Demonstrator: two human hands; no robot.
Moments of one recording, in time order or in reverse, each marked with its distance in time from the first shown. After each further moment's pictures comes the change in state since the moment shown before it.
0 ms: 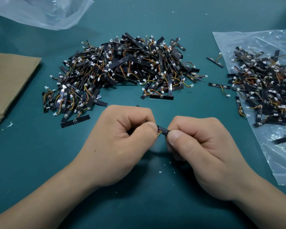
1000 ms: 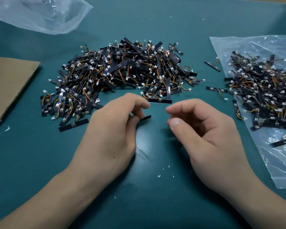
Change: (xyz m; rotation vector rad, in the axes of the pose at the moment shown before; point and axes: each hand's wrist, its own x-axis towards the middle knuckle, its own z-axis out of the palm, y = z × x) left_hand 0.004 -0.021 -0.003 0.516 0.179 0.048; right_hand 0.003 0.008 0.004 0.044 0.300 0.116
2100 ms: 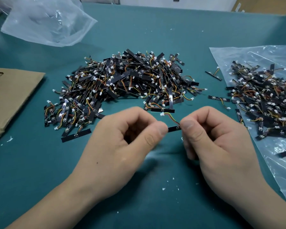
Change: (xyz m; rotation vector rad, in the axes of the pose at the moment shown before) left_hand 0.000 0.010 -0.004 -0.565 -0.074 -0.123; right_hand 0.005 -0.002 -0.002 0.080 0.038 -0.004
